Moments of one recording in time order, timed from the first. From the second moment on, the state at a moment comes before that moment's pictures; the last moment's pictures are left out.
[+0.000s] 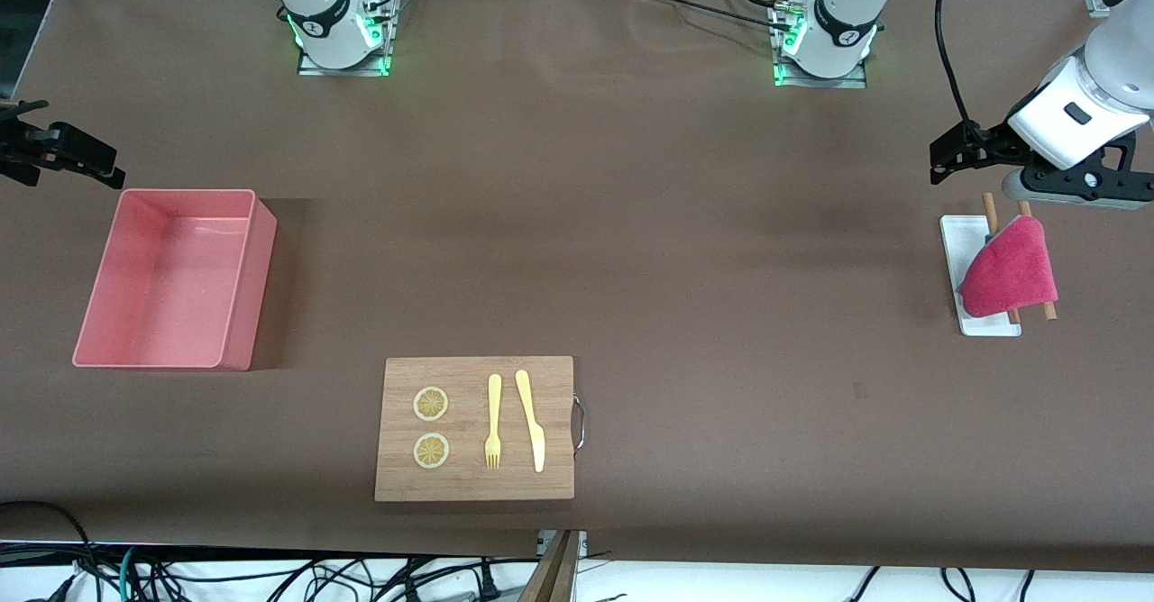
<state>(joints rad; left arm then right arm) -0.01 -0.03 -0.07 -1.70 0.01 1.62 0.01 -0.09 0.11 0.07 -1.41 -0.04 1.49 -0.01</state>
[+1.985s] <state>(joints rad) 0.06 0.03 -0.05 -1.84 0.27 1.53 0.12 -0.09 0.11 0.07 -1.40 -0.04 1.49 -0.01</state>
